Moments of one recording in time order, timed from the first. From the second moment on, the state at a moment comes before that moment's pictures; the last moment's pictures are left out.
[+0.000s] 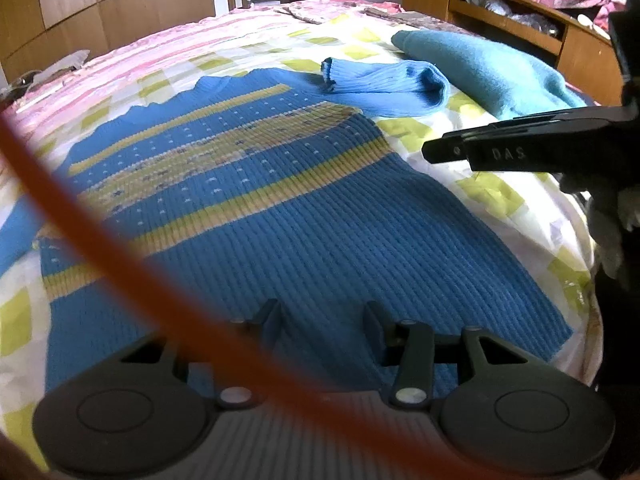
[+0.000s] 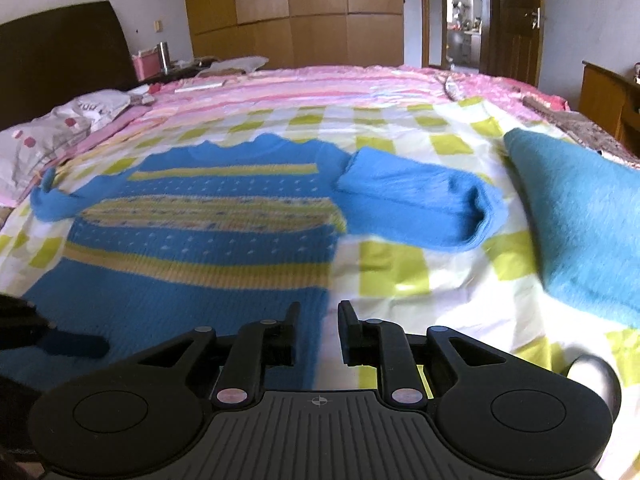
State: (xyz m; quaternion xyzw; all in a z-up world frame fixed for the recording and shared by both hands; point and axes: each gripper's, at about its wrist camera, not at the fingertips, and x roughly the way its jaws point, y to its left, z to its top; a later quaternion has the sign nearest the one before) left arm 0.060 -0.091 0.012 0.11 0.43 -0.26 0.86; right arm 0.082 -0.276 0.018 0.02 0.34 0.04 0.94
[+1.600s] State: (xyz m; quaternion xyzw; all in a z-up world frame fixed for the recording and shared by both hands) left arm 0.113 -0.047 0.017 -0.04 0.39 -0.28 0.87; right arm 0.241 -0.282 0.049 -0.04 0.35 0.01 0.94
